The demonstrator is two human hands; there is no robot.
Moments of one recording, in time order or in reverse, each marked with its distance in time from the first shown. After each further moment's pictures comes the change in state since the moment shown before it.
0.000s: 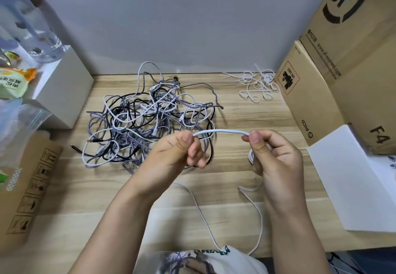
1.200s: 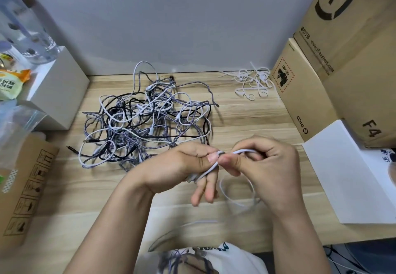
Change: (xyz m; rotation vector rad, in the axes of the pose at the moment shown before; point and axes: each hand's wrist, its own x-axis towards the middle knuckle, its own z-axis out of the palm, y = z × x) left_hand 0.007 0.015 0.012 0.146 -0.495 -0.312; right_hand -0.009 -0.011 -0.001 -0.283 -0.128 -0.123
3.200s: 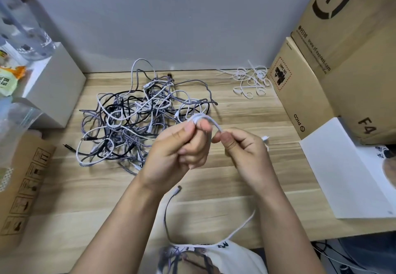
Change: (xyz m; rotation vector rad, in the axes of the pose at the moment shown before) left_hand 0.008 -0.010 0.003 -0.443 0.152 0.514; right_hand 0.017 0.037 0.013 -0.023 -0.168 0.037
